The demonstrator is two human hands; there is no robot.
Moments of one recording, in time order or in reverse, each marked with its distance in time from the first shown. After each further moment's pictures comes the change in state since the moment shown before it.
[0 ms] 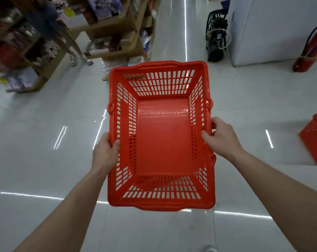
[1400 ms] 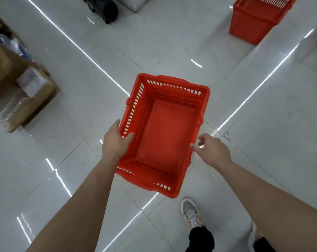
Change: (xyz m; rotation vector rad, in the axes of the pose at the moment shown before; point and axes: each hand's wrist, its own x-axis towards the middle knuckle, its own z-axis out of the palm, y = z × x) left_hand 0.245 -0.059 0.129 0.367 -0.660 0.566; right_hand -0.058 0.004 0.277 -0.076 0.227 0.873
